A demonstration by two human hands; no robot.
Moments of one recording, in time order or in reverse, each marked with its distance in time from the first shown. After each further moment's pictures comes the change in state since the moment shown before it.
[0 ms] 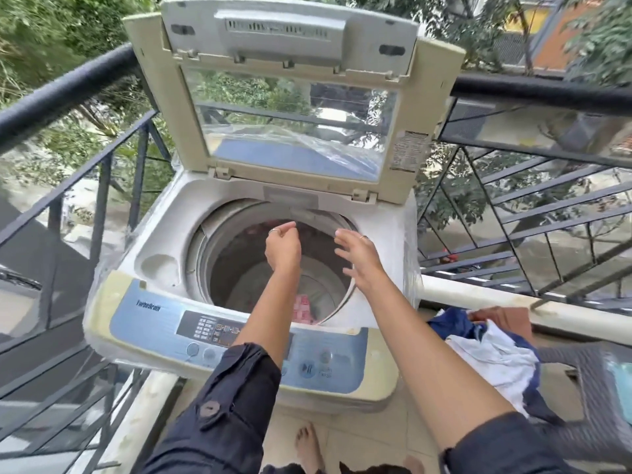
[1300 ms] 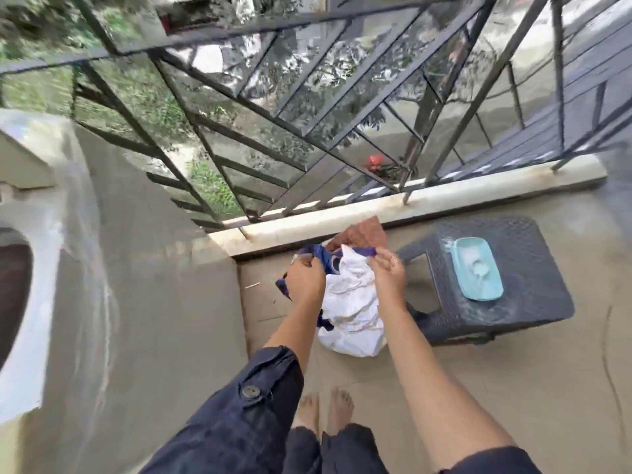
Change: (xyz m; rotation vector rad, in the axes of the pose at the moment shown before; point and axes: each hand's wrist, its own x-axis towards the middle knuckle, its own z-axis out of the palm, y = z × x) left_hand -0.220 -0.223 0.429 0.684 -0.428 0.029; right_hand 0.053 0.190 -0.497 0.296 0.753 0.003
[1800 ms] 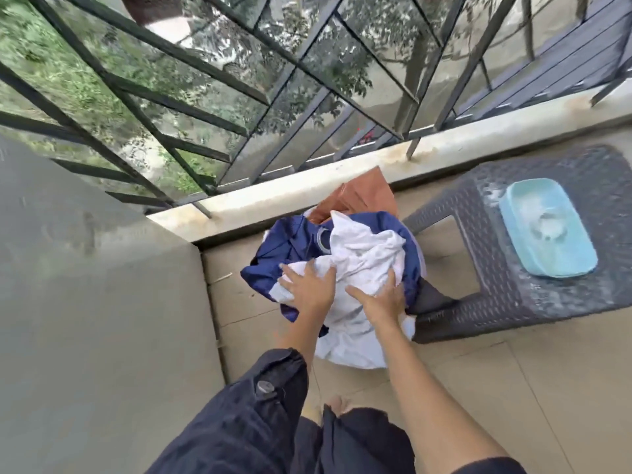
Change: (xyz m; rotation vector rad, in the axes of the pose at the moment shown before) left_hand 0.128 -0.141 0.171 0.371 -0.213 0.019; right_hand 0.126 0.215 0.004 -0.591 0.000 0.230
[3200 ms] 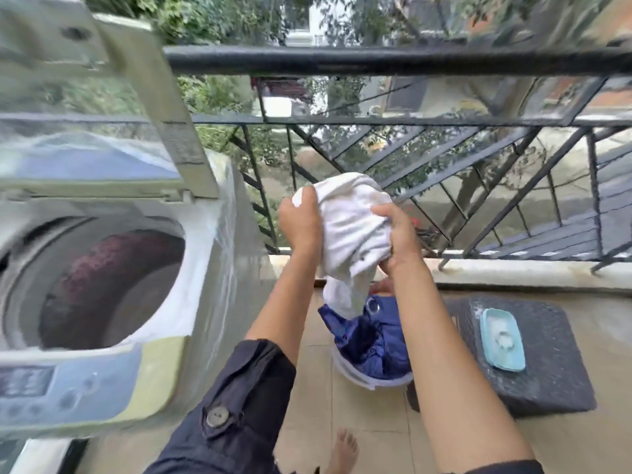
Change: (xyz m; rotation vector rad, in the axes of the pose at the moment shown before) left_hand -0.318 0.125 -0.423 -1.108 0.606 0.171; right_hand -0.379 -0.322 -0.144 0.714 -0.753 -0.344
